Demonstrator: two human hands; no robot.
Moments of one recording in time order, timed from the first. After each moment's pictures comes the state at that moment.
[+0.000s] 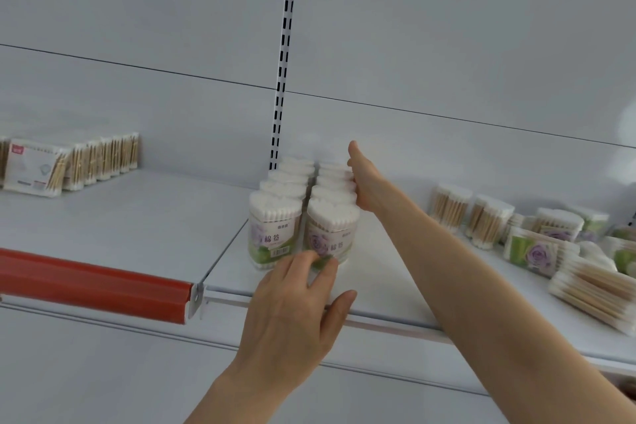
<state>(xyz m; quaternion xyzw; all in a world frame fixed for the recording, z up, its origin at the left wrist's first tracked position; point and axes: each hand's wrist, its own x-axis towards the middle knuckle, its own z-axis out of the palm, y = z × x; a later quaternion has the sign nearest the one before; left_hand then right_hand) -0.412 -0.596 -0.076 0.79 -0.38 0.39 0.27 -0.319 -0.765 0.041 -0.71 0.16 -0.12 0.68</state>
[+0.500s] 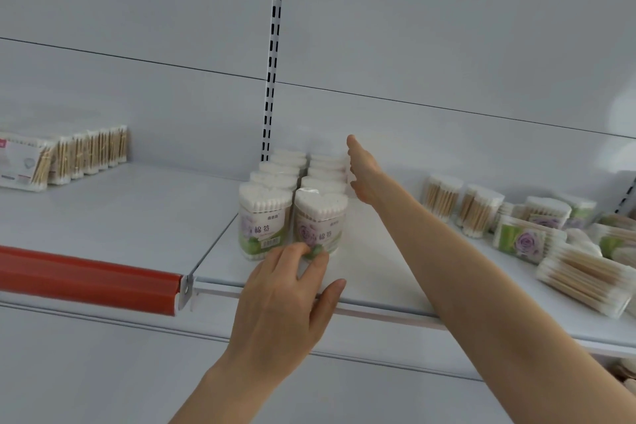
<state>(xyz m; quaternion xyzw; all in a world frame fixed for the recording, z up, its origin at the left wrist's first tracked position) -0.412 -0.598 -0.079 0.78 -0.38 0.41 0.29 -0.315 -0.775 0.037 -0.73 0.18 -0.17 0.64</state>
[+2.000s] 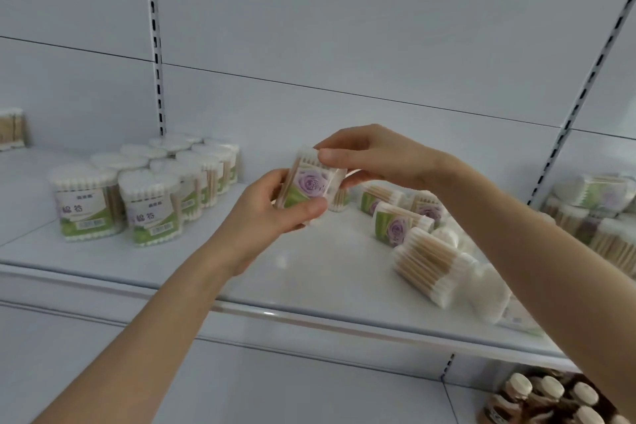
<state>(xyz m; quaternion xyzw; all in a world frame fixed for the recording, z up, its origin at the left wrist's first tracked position) -0.451 -0.765 0.003 0.65 -0.33 -0.03 0.68 -0.486 -0.934 0.091 -0.91 -0.10 -0.03 0.40</state>
